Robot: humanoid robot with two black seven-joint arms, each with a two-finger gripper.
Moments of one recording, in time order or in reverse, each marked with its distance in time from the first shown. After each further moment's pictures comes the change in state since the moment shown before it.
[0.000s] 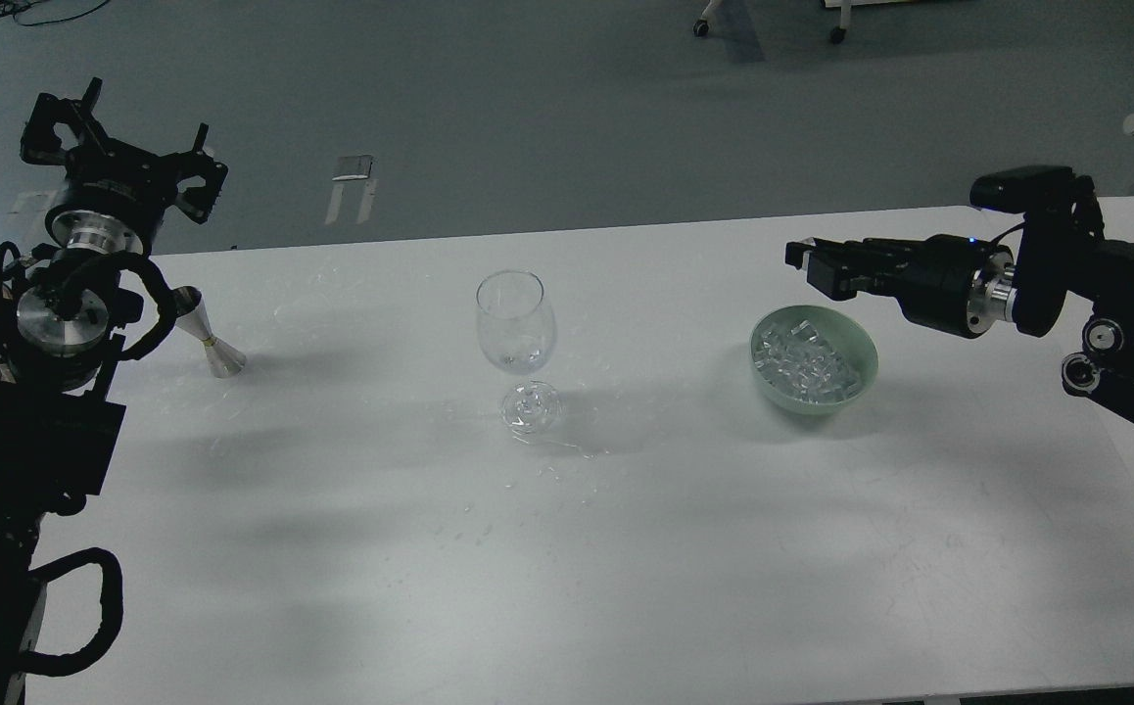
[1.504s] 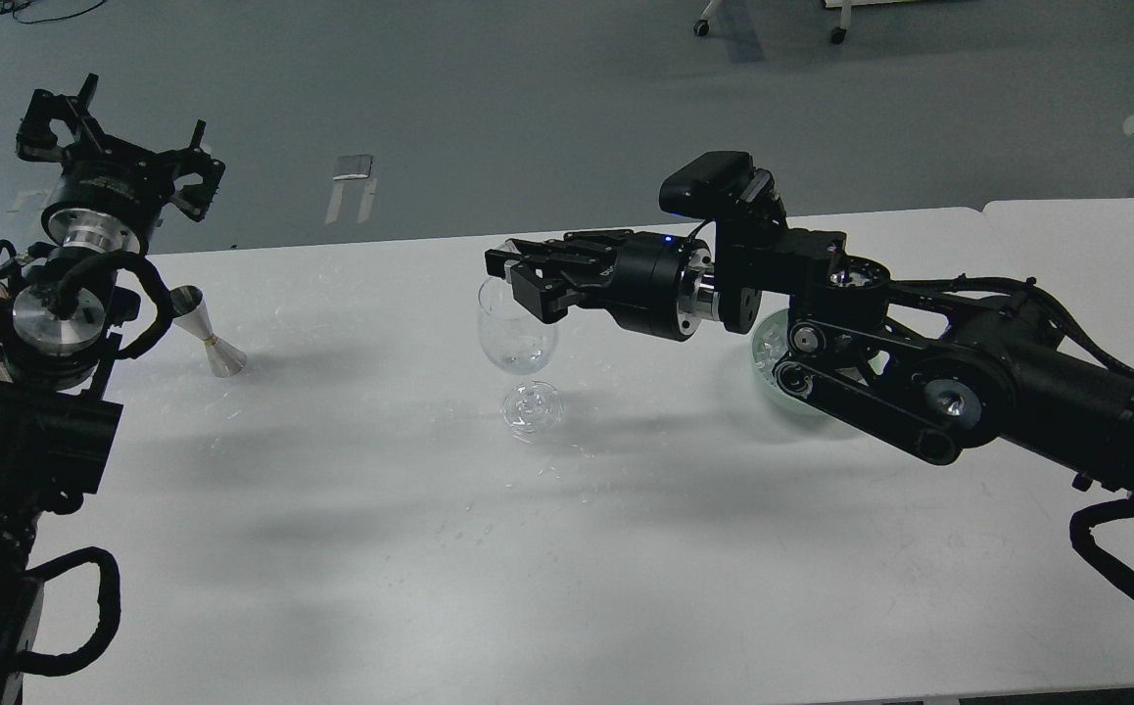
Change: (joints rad) left arm 0.000 0.003 -0.001 -0.006 0.000 -0.001 0.001; right arm 0.104 0.497 -0.024 -0.095 -0.165 0.002 -0.047
